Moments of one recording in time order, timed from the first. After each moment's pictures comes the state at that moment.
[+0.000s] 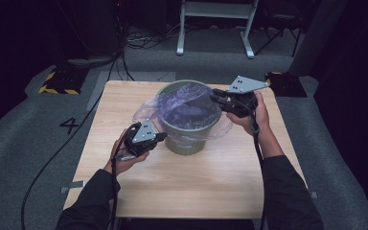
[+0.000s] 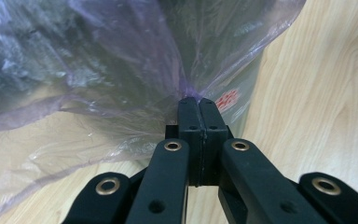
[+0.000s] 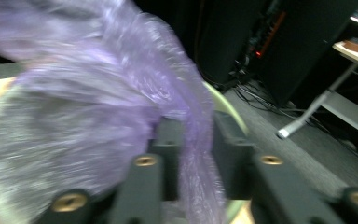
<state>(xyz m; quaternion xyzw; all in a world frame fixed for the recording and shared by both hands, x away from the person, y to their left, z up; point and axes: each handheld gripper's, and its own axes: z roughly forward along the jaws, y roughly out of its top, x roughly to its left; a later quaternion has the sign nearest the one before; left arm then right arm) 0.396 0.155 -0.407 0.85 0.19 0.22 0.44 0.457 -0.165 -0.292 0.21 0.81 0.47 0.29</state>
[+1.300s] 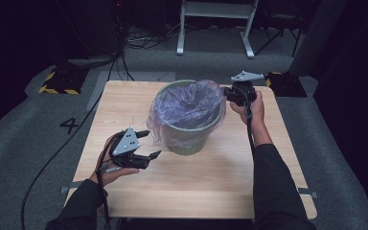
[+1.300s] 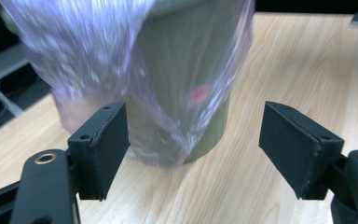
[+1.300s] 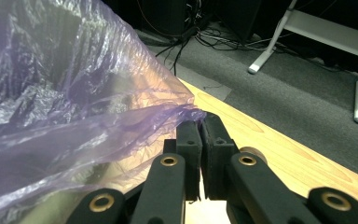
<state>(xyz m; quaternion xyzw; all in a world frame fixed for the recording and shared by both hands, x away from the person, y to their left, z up) 0.351 0.186 -0.394 0.82 0.20 0.23 0.49 0.535 -0.192 -0.345 0.37 0.79 0.41 0.27</state>
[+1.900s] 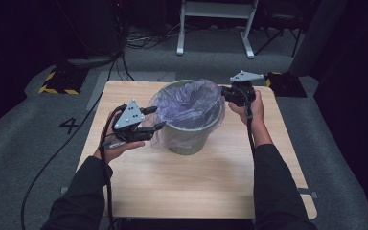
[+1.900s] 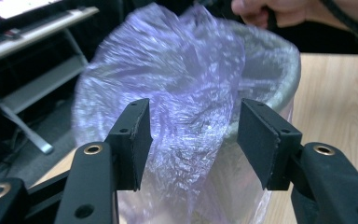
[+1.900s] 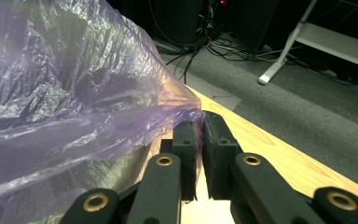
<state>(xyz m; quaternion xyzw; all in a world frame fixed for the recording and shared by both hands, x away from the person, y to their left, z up) 0.397 0.169 -0.337 0.81 0.17 0.25 0.50 0.531 -0.188 -0.341 0.34 0.79 0.43 0.27</state>
